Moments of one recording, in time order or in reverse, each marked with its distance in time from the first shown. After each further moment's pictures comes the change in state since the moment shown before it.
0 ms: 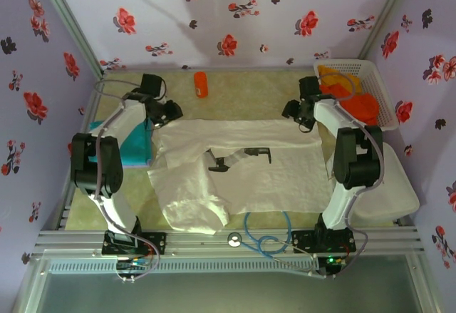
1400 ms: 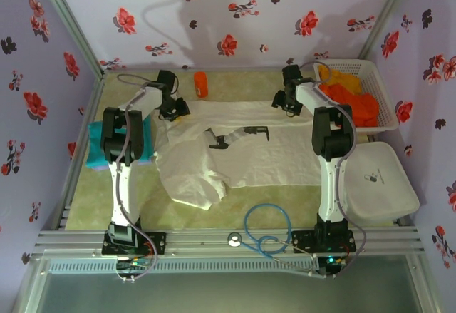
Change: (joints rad) left arm 0.012 0.475 0.413 -0.097 -0.029 0.060; right arm 0.026 0.464 0.523 -0.140 0.057 -0.059
